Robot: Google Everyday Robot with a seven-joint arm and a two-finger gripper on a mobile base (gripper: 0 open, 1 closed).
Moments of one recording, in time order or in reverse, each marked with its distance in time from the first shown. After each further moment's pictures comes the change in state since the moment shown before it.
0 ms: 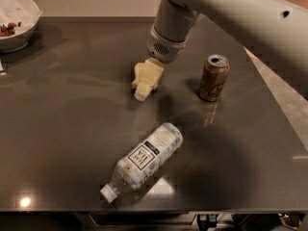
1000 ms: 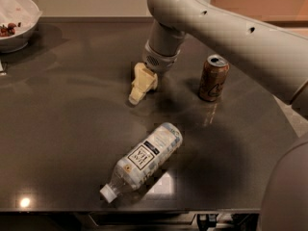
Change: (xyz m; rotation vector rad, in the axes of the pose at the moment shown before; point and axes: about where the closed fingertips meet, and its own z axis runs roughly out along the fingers) arm -0.004 -0.021 0.059 0.003 0.020 0.171
